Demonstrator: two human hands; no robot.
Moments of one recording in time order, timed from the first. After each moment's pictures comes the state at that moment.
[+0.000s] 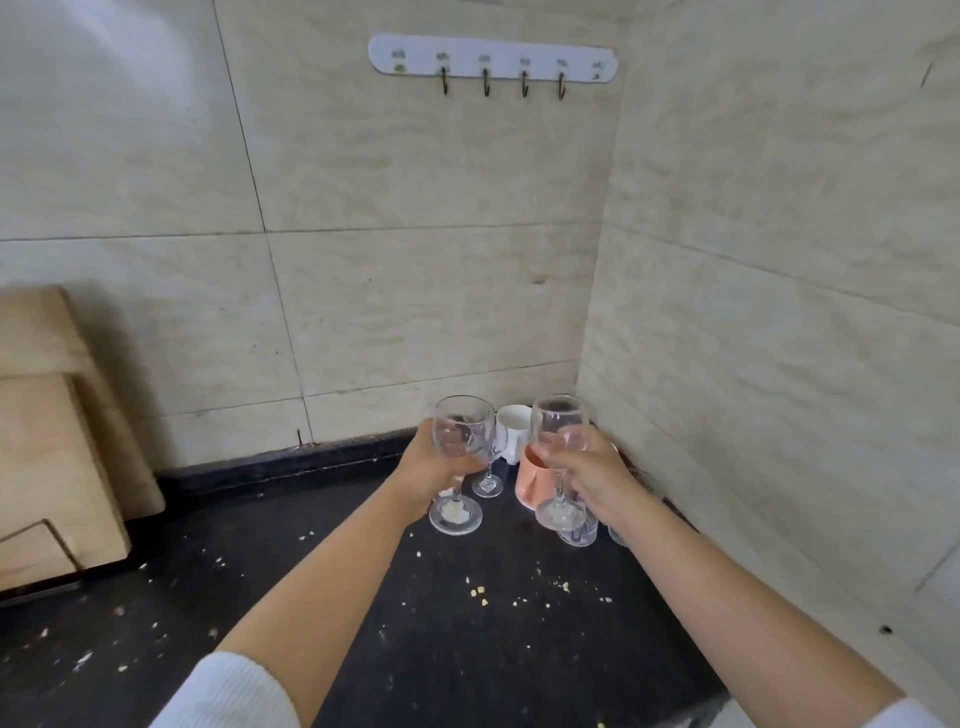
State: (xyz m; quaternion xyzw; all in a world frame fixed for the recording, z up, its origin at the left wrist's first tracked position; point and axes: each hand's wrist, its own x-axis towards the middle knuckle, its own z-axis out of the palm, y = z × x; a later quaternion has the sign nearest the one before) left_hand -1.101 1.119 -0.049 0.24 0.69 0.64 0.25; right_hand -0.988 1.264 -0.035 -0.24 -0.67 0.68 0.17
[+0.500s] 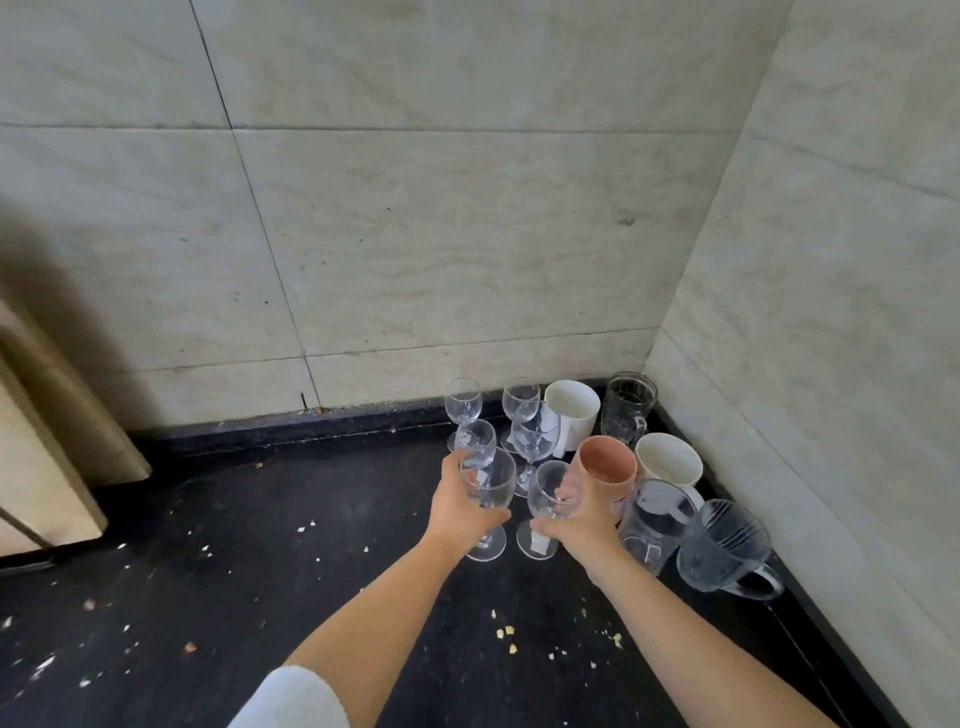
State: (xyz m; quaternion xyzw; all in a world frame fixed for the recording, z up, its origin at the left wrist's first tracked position) left_hand -1.206 1.184 -0.186 0.12 0.80 0.55 0.21; right_hand -1.120 1.310 -0.174 -0.32 -0.75 0.57 0.06
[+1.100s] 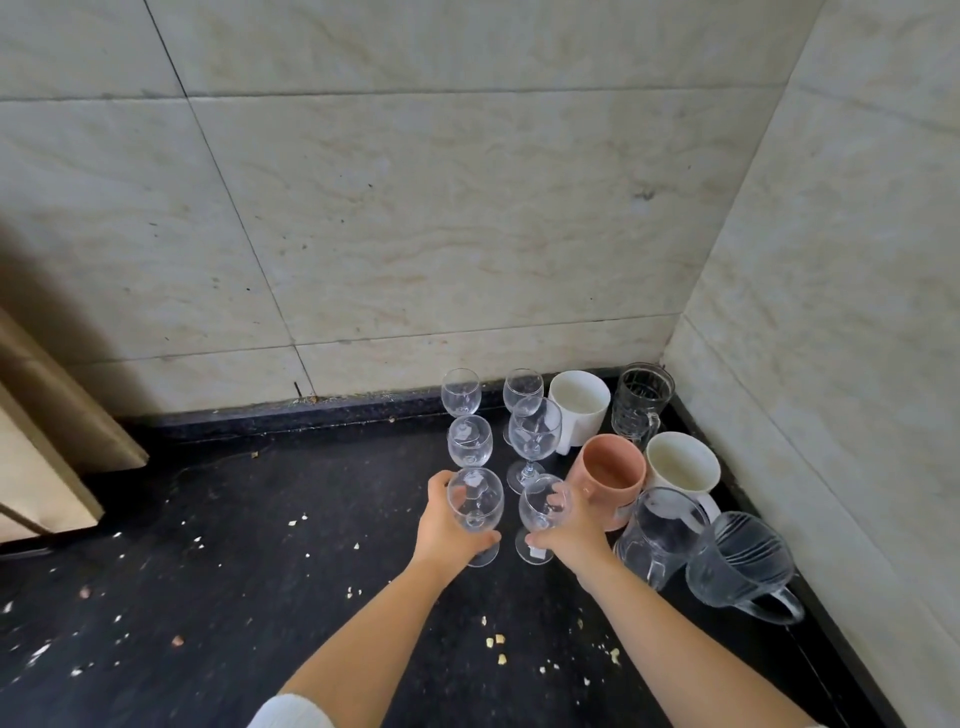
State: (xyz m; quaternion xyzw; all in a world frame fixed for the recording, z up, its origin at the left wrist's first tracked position) left_hand -1.212 1.191 -0.222 0.06 0.83 0.51 0.23; right_hand -1.149 1.340 -0.221 -0.33 -0.75 0.57 -0.05
